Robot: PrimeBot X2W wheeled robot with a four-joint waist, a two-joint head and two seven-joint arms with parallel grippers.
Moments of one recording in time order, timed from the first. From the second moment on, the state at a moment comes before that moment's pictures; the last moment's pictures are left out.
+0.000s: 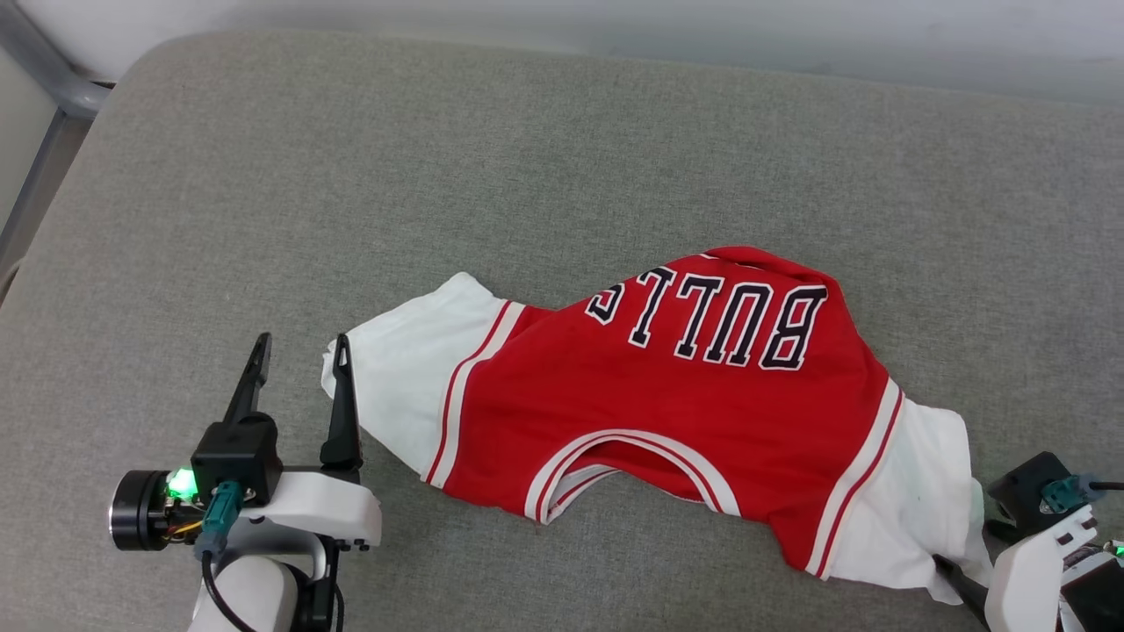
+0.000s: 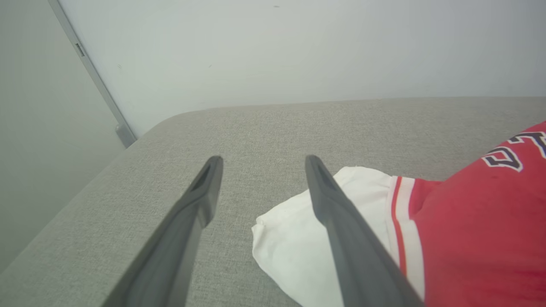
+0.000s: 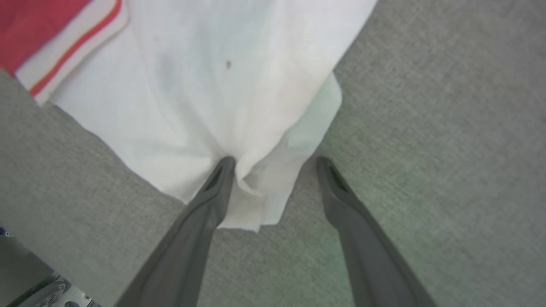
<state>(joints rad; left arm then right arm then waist) -0.19 0.25 -0.21 0.15 -0.22 0.20 -0.26 -0.02 -0.70 0.37 -0.02 0.46 0.12 0.62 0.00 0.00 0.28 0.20</state>
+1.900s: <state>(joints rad) -0.46 0.68 -0.55 0.21 -0.71 -0.13 0.82 -0.06 -0.55 0.20 0.10 0.38 0.13 0.35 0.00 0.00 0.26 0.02</state>
